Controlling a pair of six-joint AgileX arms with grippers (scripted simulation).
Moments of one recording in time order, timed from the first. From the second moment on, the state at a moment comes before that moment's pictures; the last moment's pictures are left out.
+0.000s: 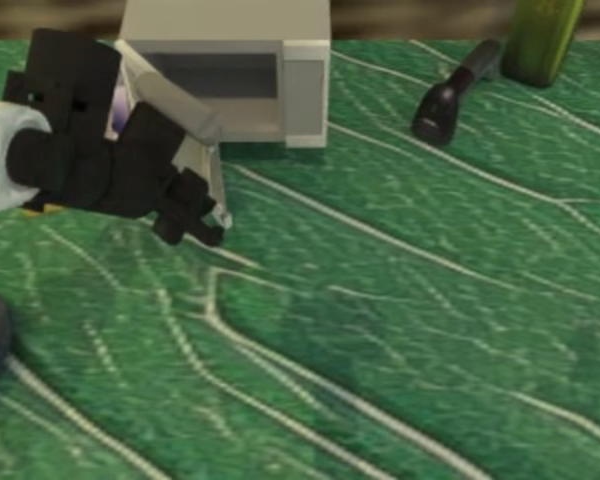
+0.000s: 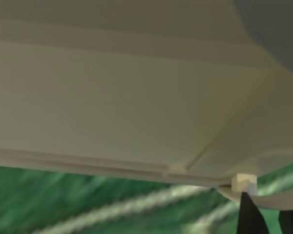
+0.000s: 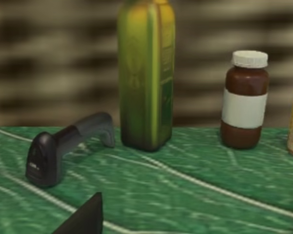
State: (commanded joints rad) left arm -0.30 1.70 1.01 -0.24 0.33 0.37; right arm 0.00 0.00 0.00 0.00 0.00 0.00
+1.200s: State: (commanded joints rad) left arm -0.27 1.69 1.01 -0.27 0.38 0.44; right arm 0.00 0.00 0.00 0.00 0.00 0.00
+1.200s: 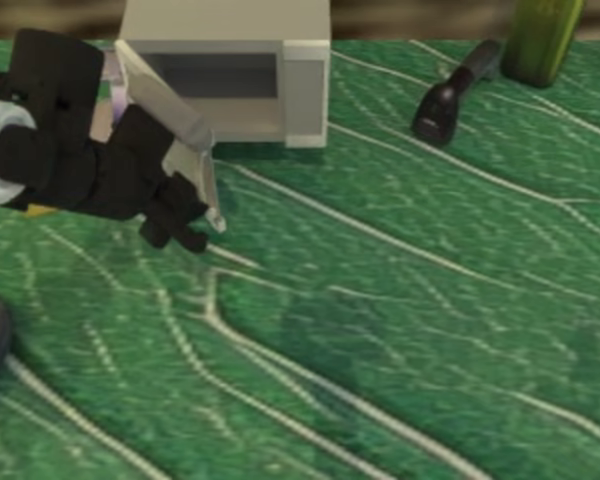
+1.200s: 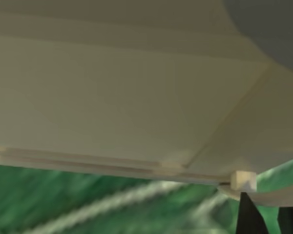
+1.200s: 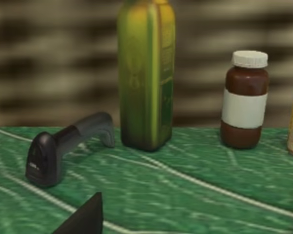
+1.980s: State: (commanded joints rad) left arm -0.27 1.69 1.01 -0.27 0.38 0.44; right arm 0.00 0.00 0.00 0.00 0.00 0.00
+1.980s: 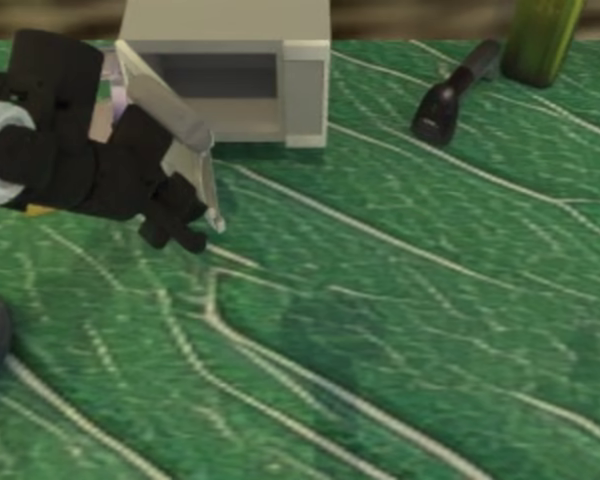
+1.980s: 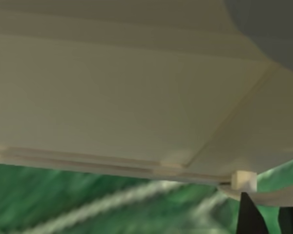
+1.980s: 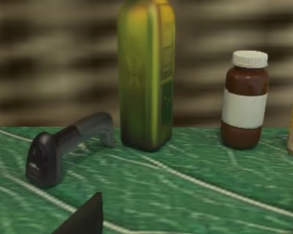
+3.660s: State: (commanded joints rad) left arm -0.24 1.69 1.01 -0.31 0.43 0.52; right arm 0.00 0.00 0.00 0.00 0.00 0.00
